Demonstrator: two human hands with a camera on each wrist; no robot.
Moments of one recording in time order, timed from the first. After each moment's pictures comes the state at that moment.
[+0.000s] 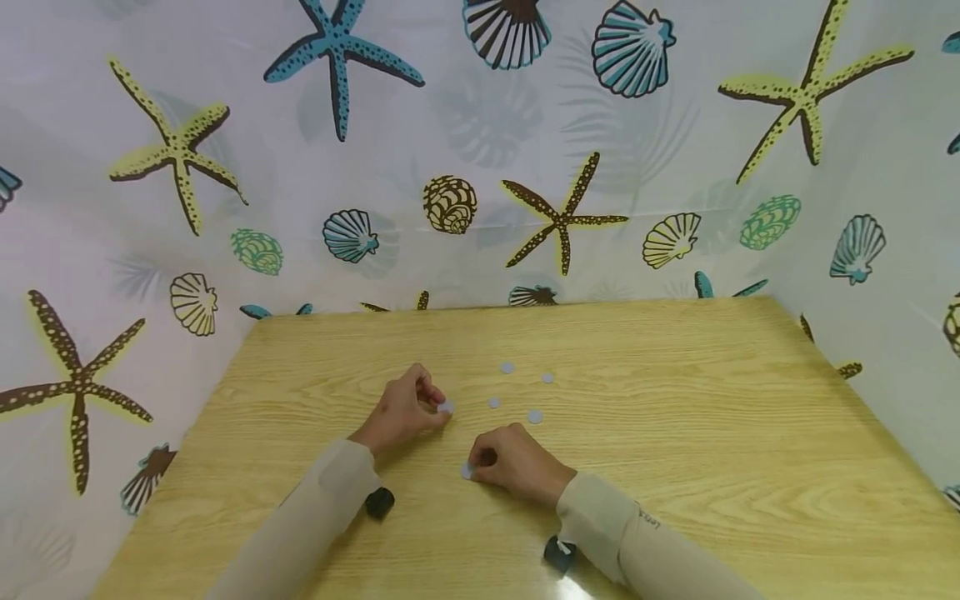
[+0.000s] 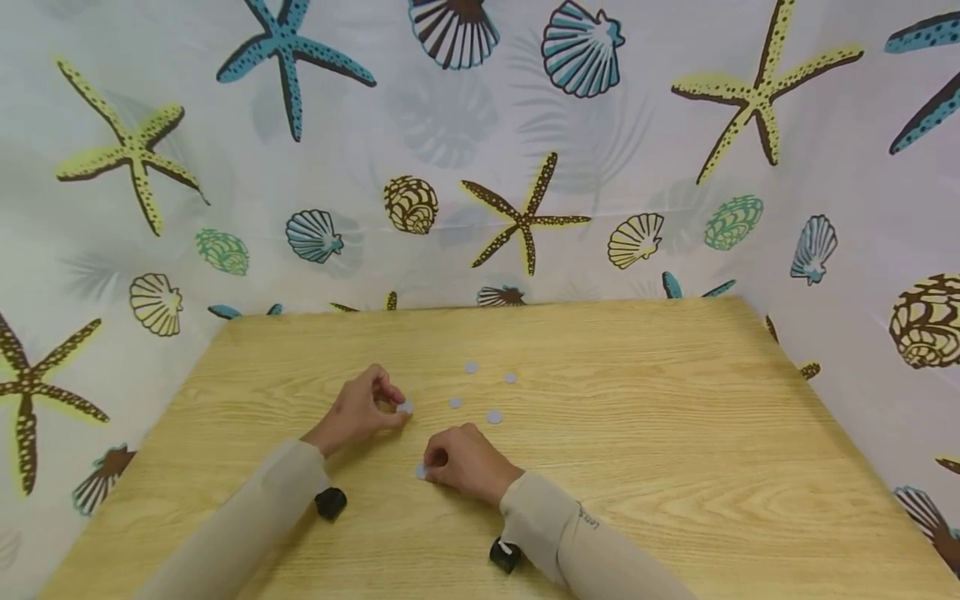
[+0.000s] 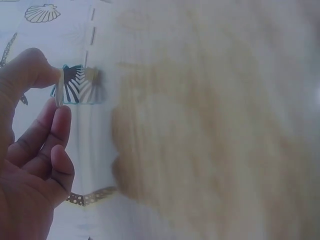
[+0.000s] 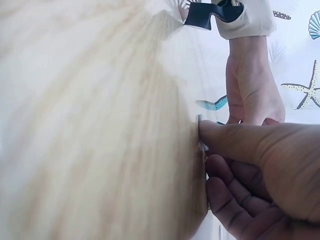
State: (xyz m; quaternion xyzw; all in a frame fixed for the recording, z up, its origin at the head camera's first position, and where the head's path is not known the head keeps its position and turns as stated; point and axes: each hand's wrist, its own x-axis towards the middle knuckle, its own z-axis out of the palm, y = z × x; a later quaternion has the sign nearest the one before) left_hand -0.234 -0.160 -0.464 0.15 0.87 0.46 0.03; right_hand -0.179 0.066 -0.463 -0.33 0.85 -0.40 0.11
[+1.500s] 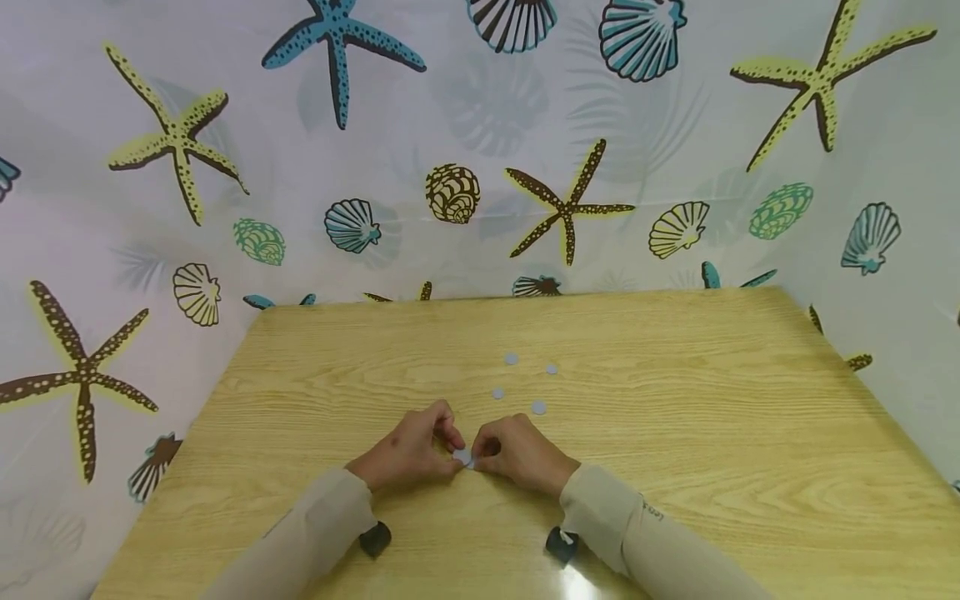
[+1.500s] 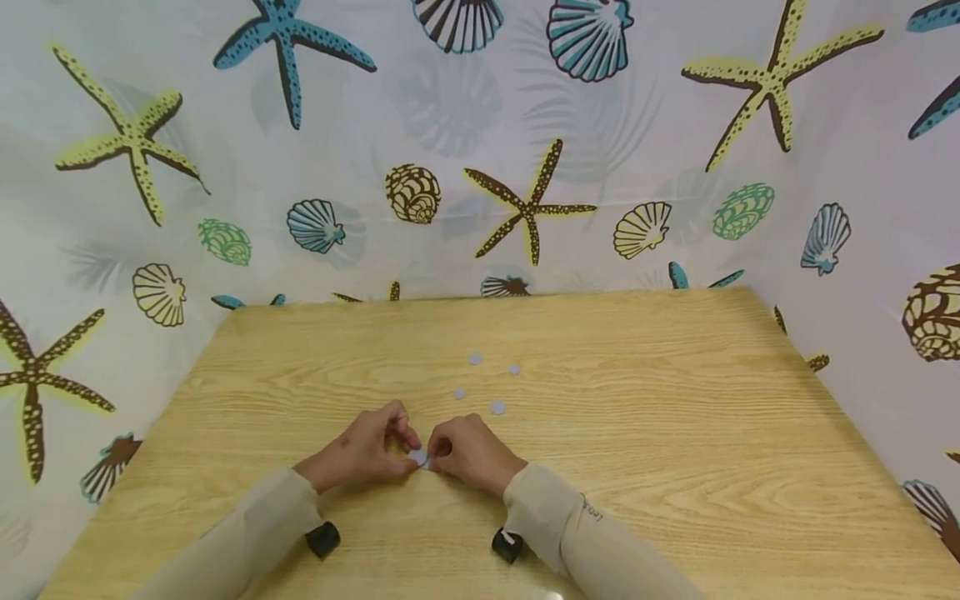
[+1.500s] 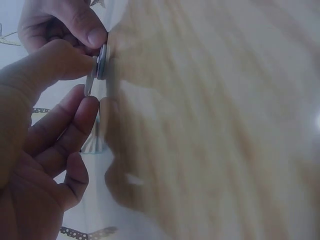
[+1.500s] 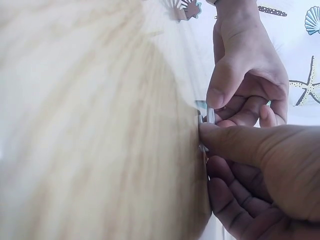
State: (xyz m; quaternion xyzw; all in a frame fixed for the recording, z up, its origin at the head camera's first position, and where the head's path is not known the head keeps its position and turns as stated) left_hand -0.183 -0.155 -0.464 0.28 0.86 0.42 0.12; right_hand -0.178 0.066 -0.464 -0.32 0.85 -0.40 0.11
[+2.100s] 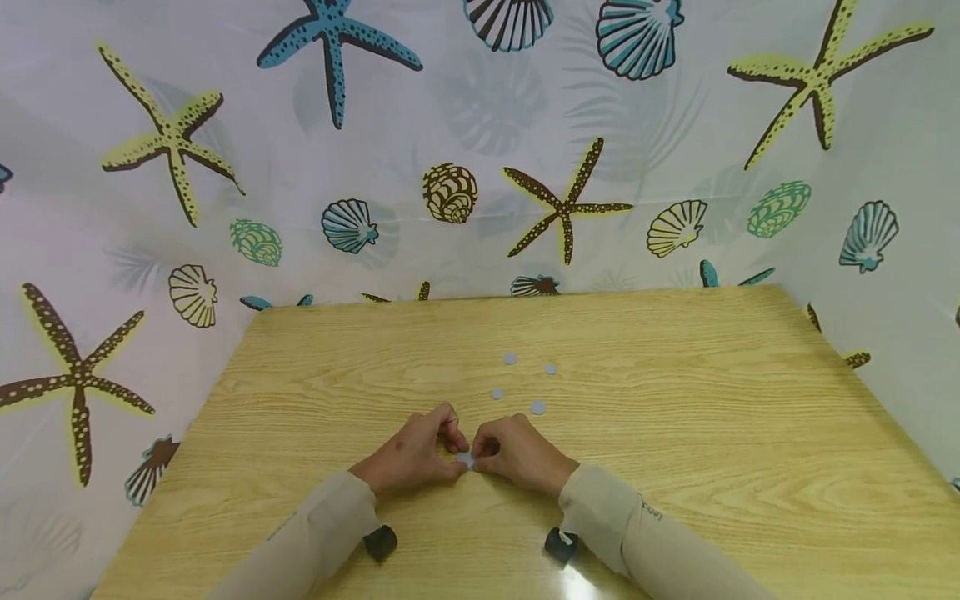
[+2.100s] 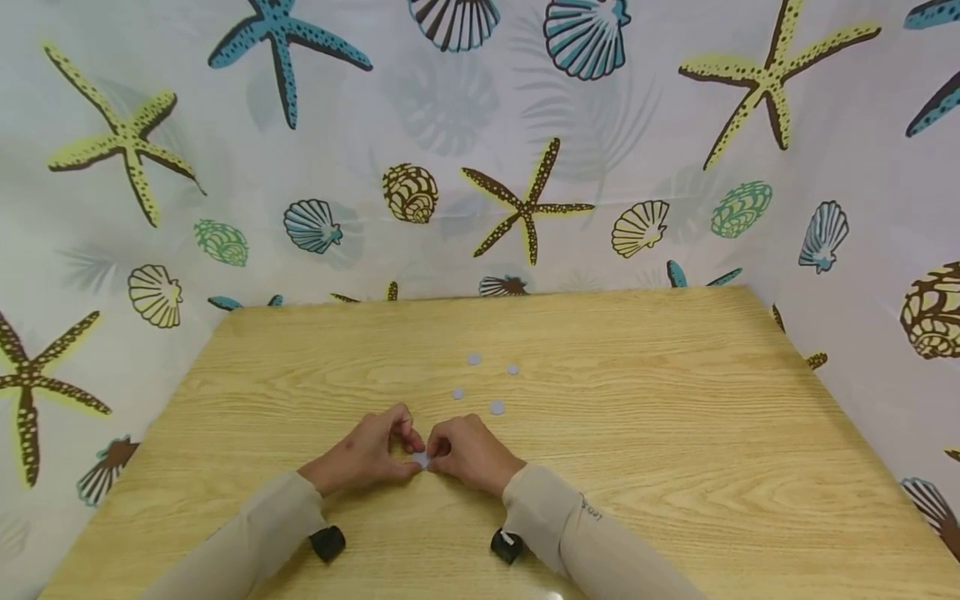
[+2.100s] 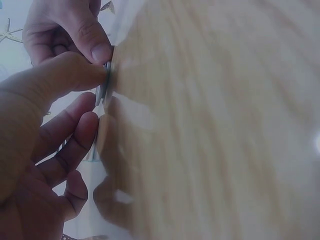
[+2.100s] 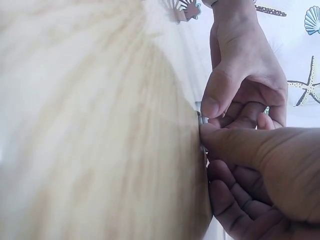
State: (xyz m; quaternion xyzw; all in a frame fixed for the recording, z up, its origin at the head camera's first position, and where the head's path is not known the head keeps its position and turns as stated) left_hand -0.183 -0.150 -0.469 0.29 0.85 0.42 0.13; right_hand -0.179 0.067 -0.467 -0.33 0.85 -0.41 0.10
